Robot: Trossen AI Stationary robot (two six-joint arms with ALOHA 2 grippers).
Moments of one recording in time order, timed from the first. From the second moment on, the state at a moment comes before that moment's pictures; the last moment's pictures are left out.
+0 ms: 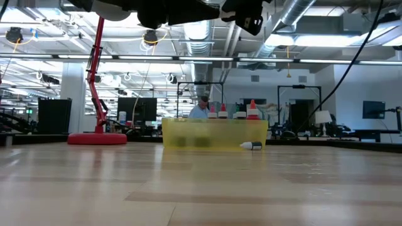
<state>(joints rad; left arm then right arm) -0.22 1.49 0.82 0.54 -0.31 0.59 0.08 1.56 1.40 -0.64 -0.19 0.24</state>
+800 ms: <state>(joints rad) -0.22 1.49 0.82 0.56 -0.22 0.41 0.04 1.56 1.68 -1.06 -0.22 0.13</state>
